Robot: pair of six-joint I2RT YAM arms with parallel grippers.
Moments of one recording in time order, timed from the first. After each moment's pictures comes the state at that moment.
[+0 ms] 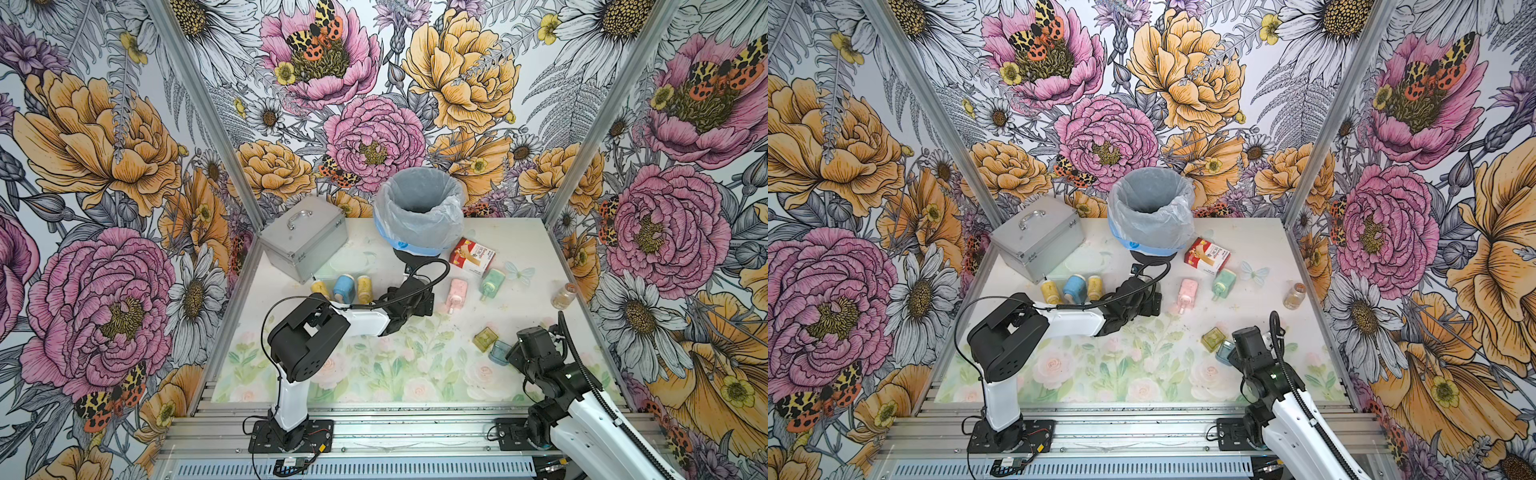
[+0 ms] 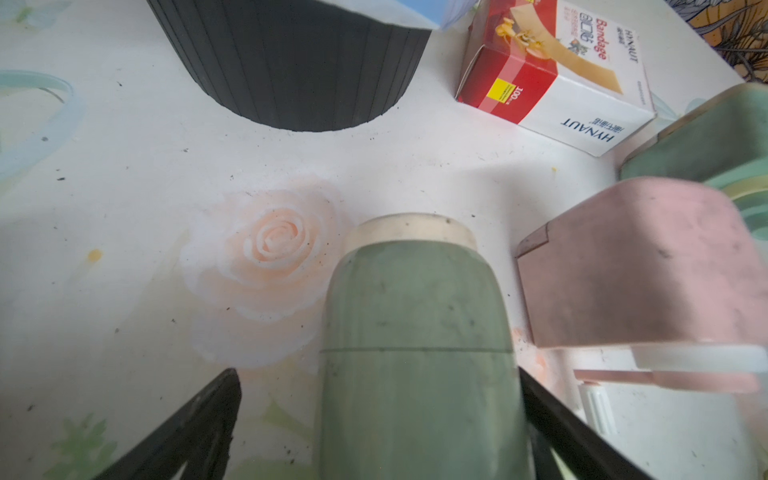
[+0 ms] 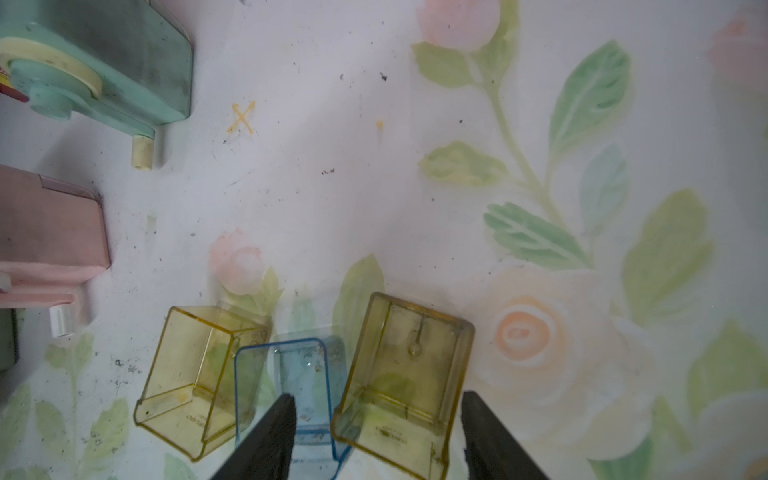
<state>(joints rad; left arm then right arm) -0.82 1.92 1.05 0.14 -0.31 -0.48 0.32 0.58 0.36 -0.84 0.29 0.97</state>
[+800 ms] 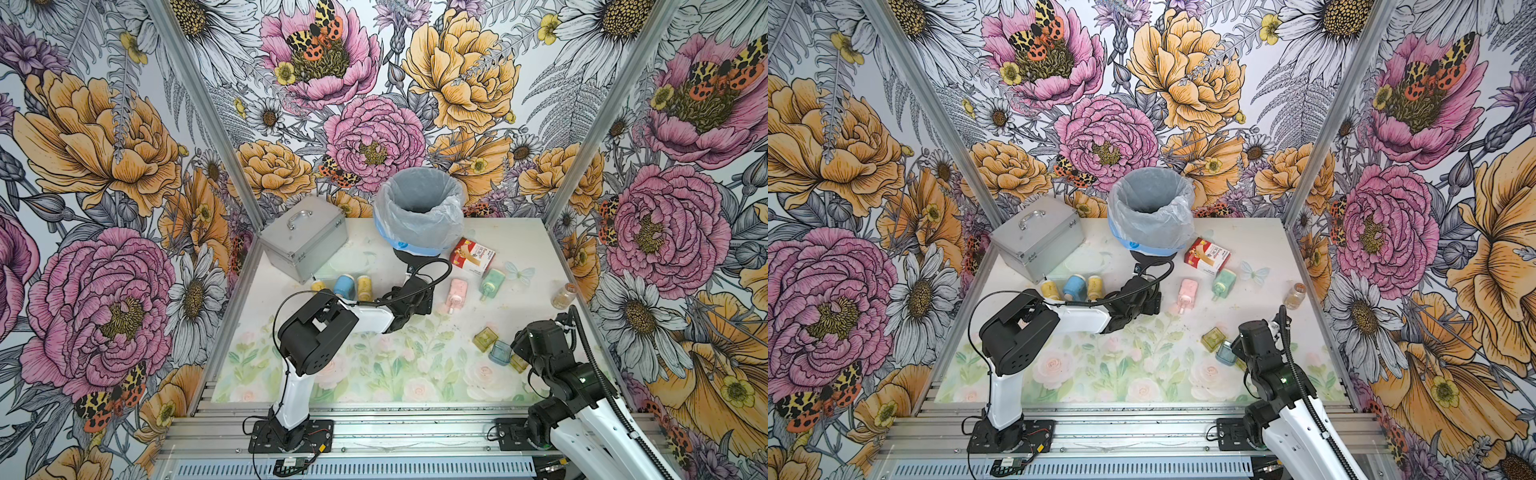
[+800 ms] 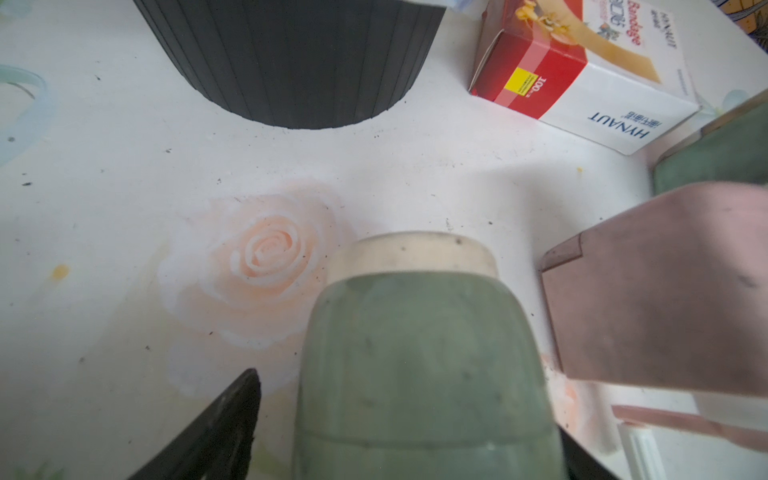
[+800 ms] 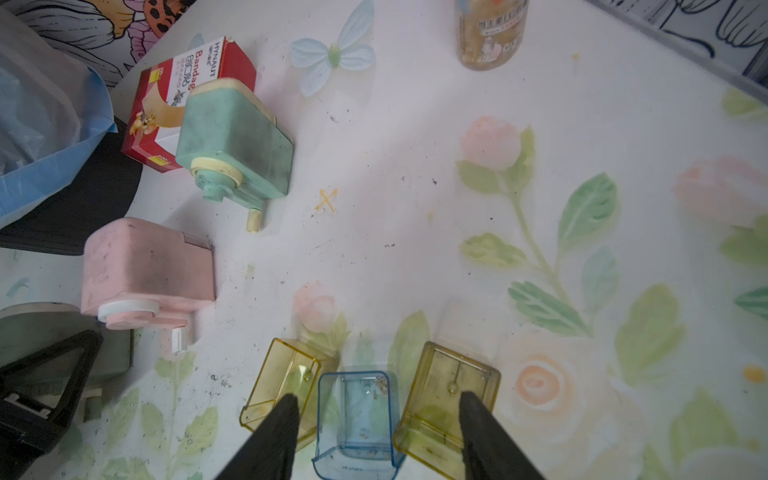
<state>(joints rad) -0.81 1.99 1.10 0.15 -0.31 -0.46 0.32 0.53 0.48 -0.83 0.35 0.88</state>
